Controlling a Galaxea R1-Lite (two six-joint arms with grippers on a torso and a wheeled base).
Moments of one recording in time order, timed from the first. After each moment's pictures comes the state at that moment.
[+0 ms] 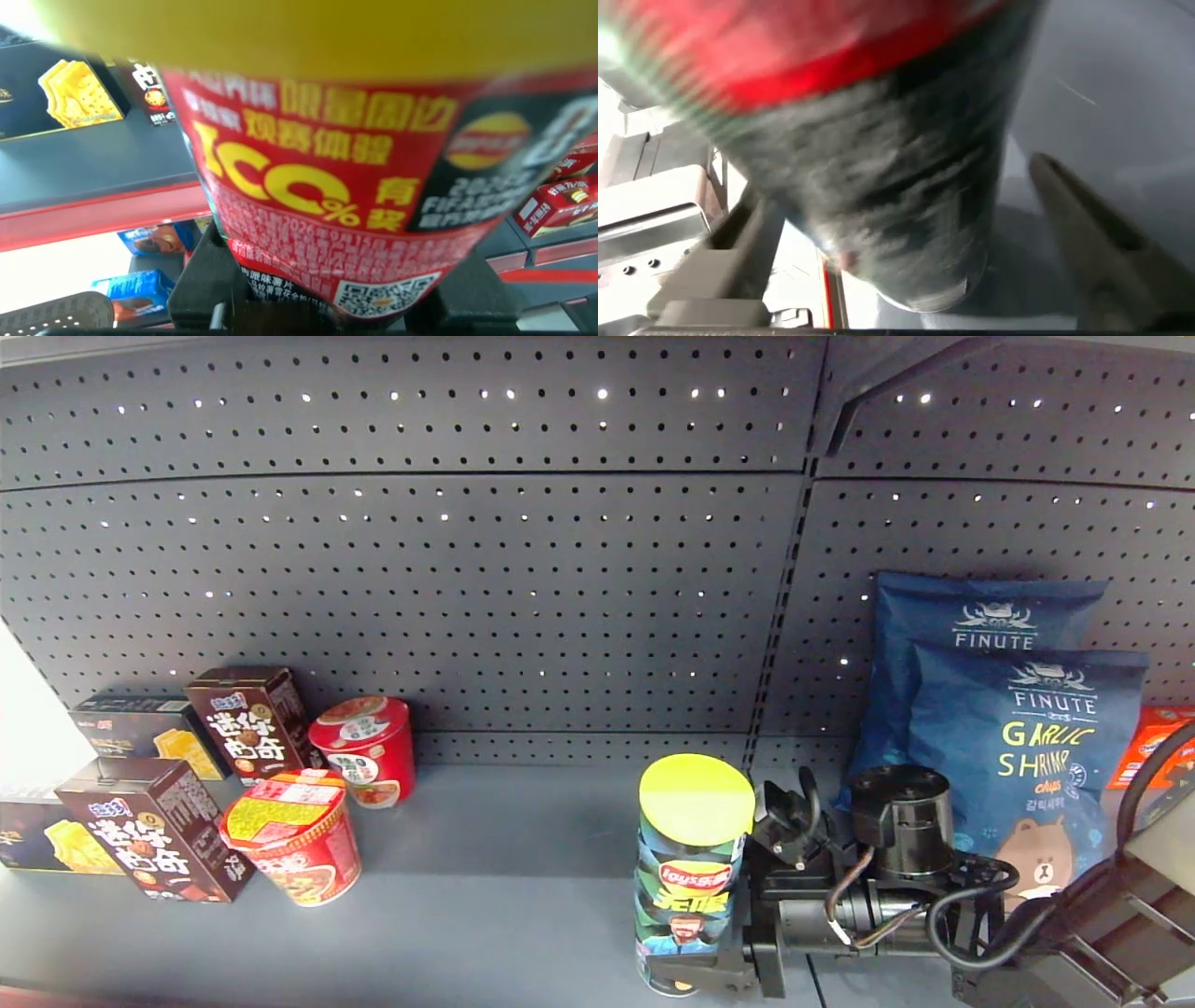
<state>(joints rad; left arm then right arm) -0.44 0.00 -0.34 0.46 0.26 0.01 0.61 1.94 -0.55 -1.04 0.70 -0.15</state>
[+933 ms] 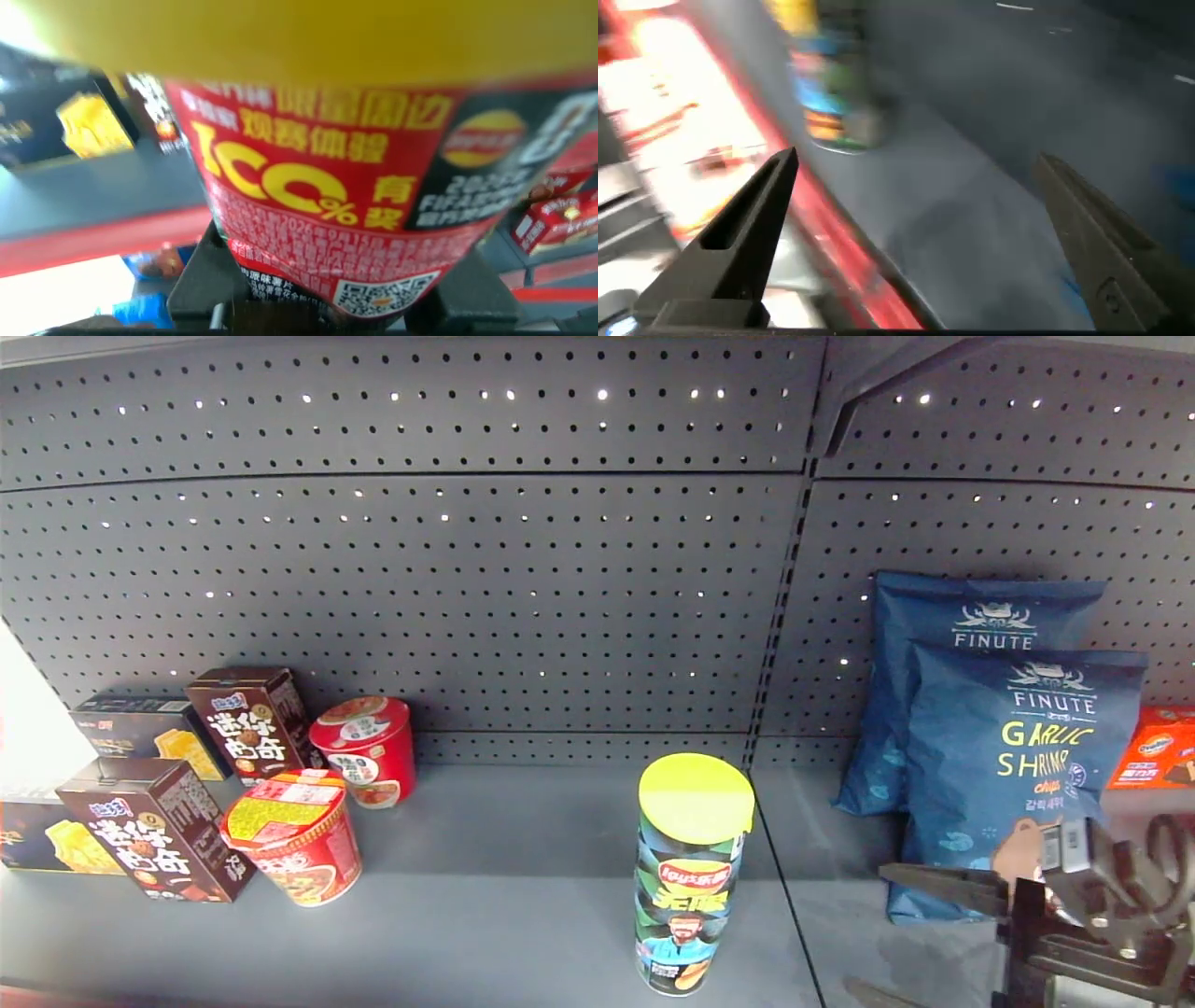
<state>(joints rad) -0.44 0.00 -0.40 0.45 0.25 0.05 0.49 1.30 -0.13 -0.92 0.37 -0.15</state>
